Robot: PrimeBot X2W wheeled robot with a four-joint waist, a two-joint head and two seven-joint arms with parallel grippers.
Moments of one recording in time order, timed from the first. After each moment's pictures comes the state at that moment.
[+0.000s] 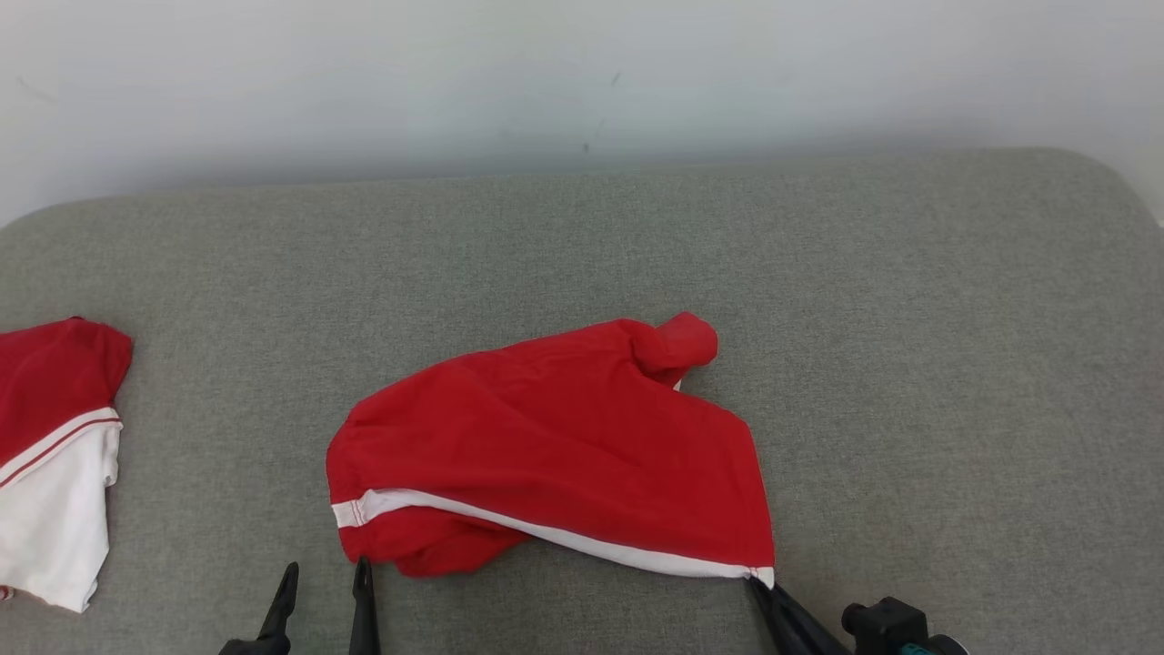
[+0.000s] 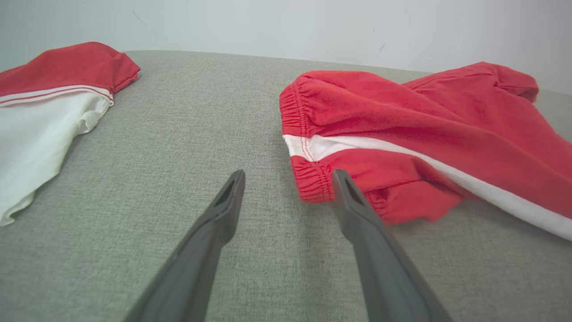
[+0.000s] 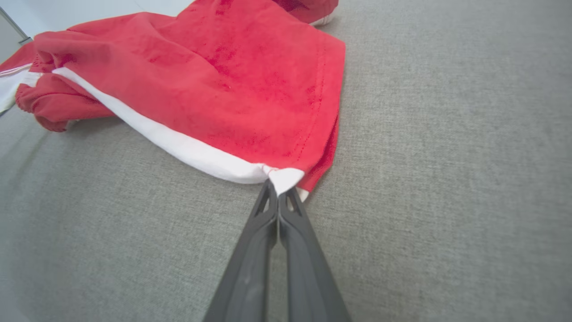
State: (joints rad) left arm -0.01 0.05 -0.05 0.32 -0.18 -0.03 -0.26; right arm -0.09 -0.20 0.39 0.51 0.32 0.13 -0.26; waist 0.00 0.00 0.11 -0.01
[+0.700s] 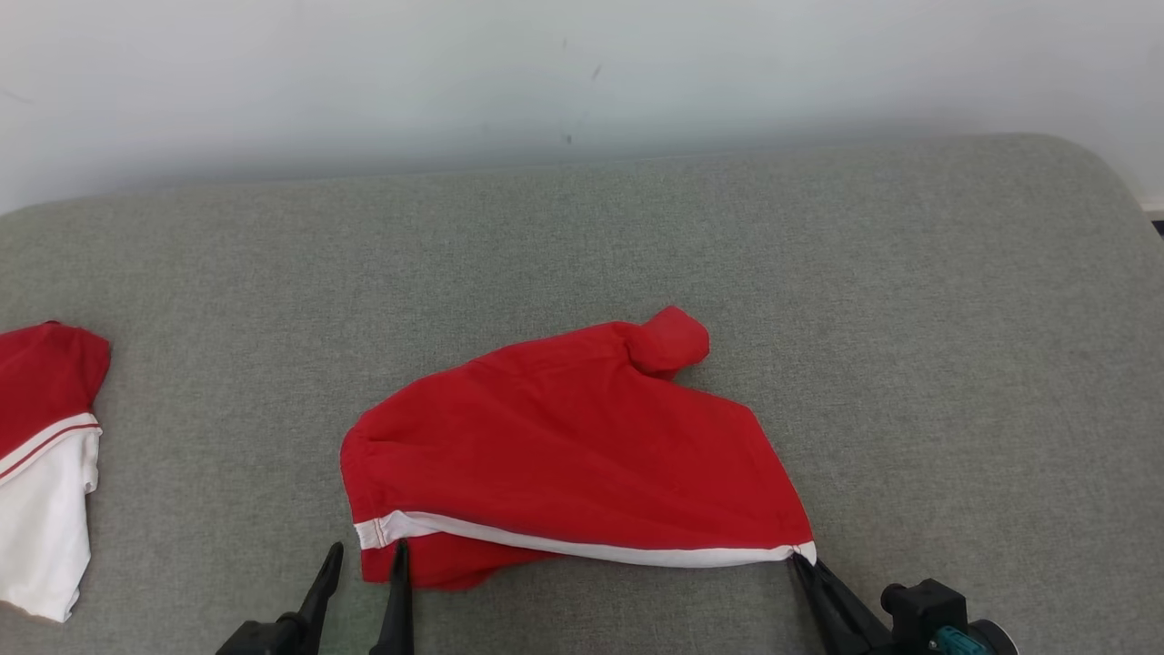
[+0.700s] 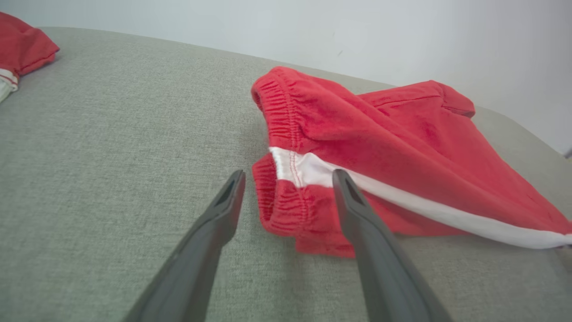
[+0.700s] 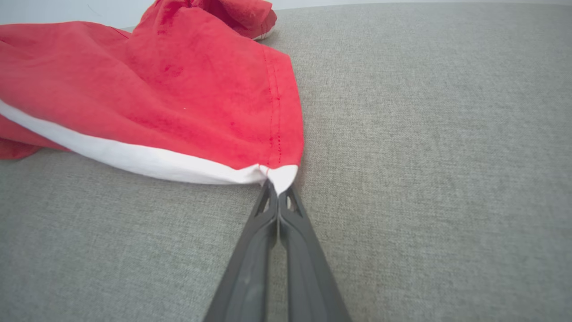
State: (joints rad) left arm -0.03 0.05 -0.10 0.33 -0.30 -0.12 -0.26; right arm -0.10 -0.22 0.28 0.51 0.27 0.13 -0.26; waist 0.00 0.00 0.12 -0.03
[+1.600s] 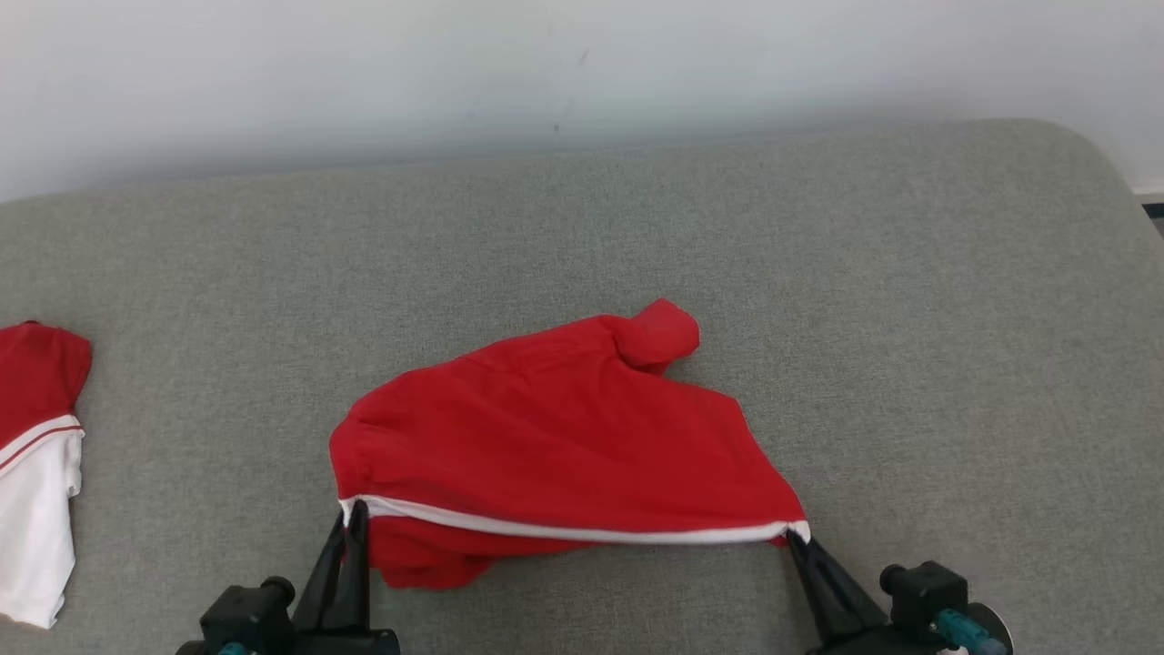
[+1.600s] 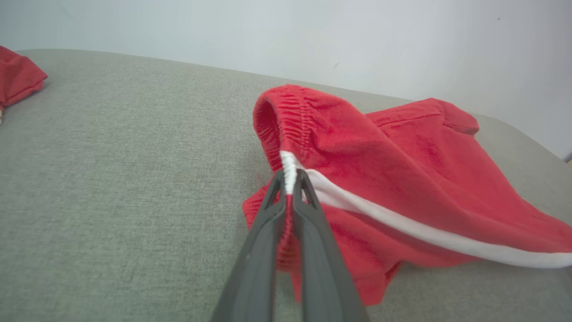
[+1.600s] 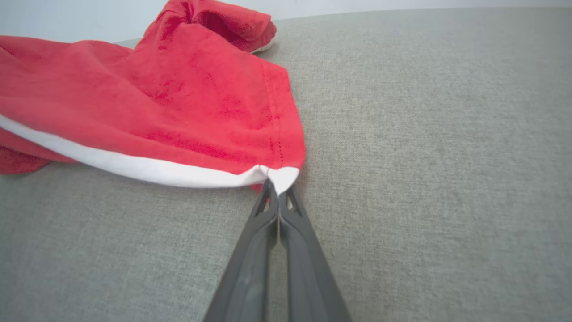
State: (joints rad) left arm -0.10 0.05 -0.08 0.34 -0.28 -0.12 -0.26; right arm -0.12 -0.21 0.29 0.49 0.28 0.13 -0.26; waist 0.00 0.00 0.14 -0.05
